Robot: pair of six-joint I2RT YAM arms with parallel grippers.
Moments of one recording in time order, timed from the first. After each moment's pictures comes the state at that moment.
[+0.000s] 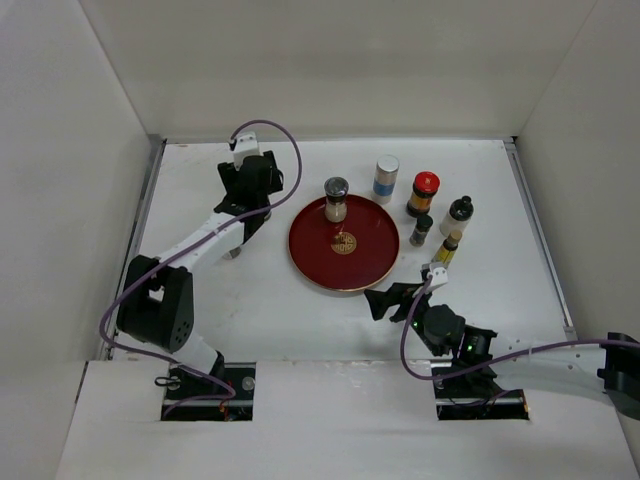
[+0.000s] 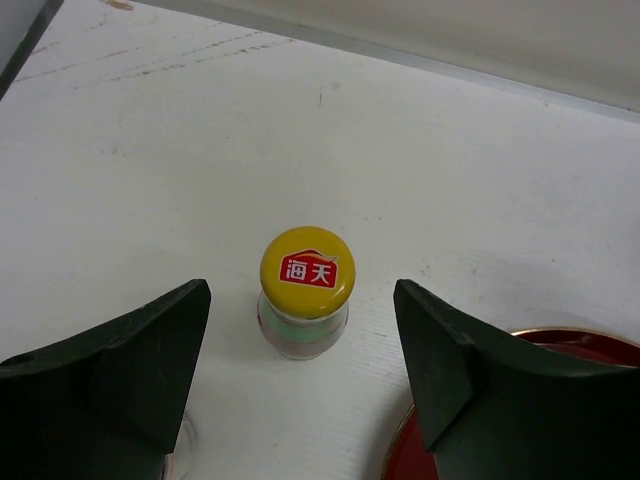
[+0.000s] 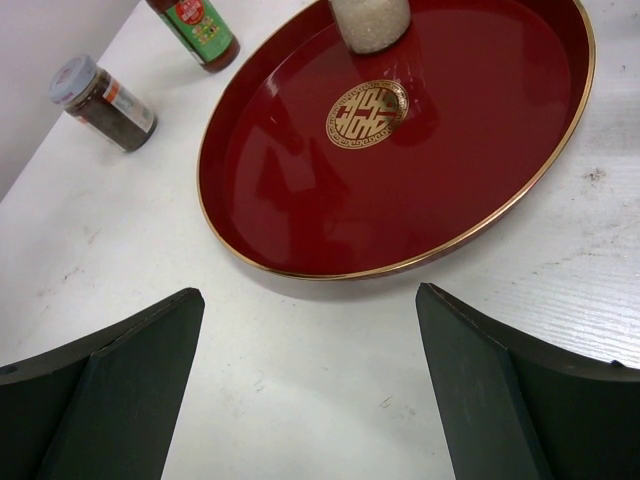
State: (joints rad) left arm -0.39 1.56 1.08 0.08 -0.58 -0.32; right arm 1.16 0.79 0.10 0.51 0.67 0.57
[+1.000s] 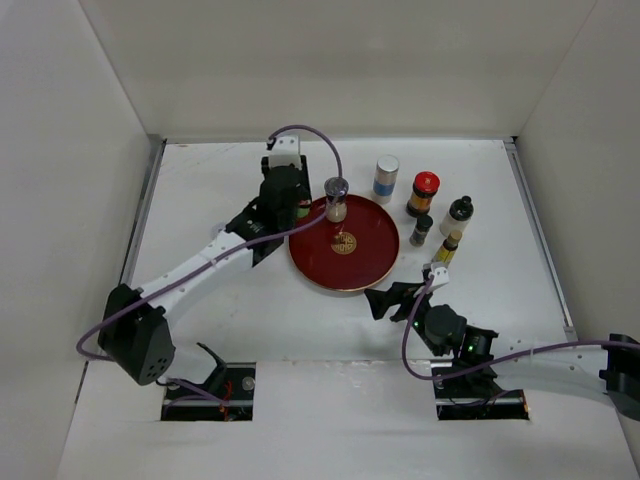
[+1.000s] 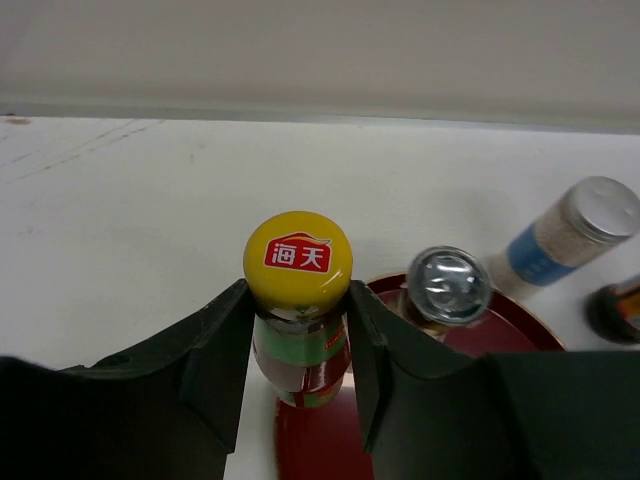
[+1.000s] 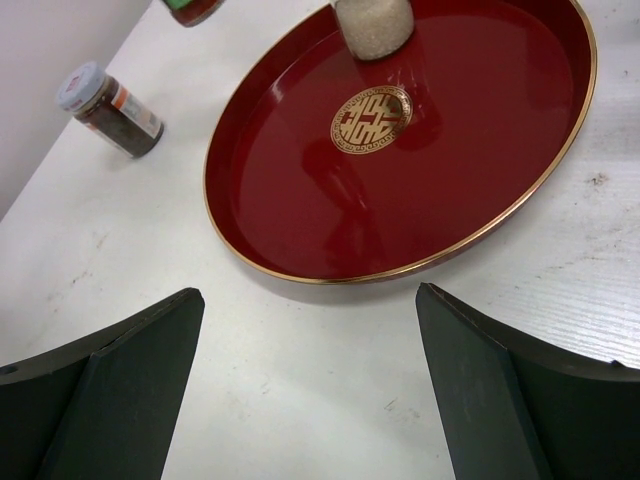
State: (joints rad) left arm -0.65 1.38 1.10 0.07 -0.62 -0.21; right arm 1.16 0.77 0.10 0.51 0.67 0.57
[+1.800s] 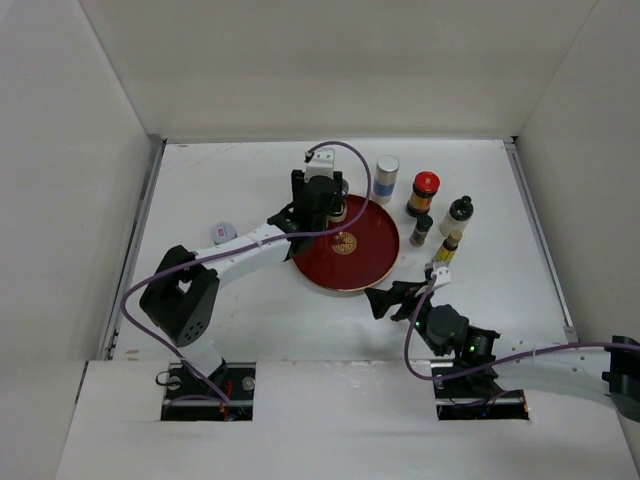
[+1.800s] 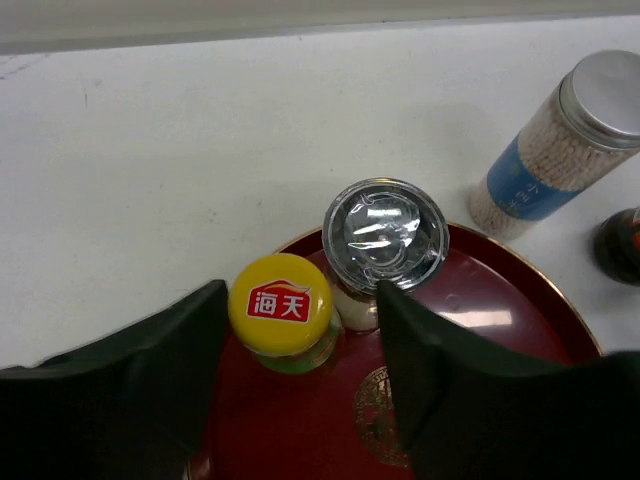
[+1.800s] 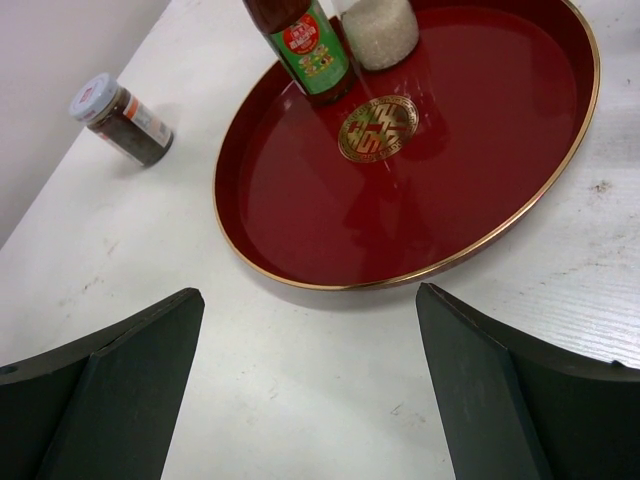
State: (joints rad) left arm -0.74 1.67 1.15 0.15 -0.61 -0.26; right arm 1.16 0.75 0.10 0.51 0.67 0.57
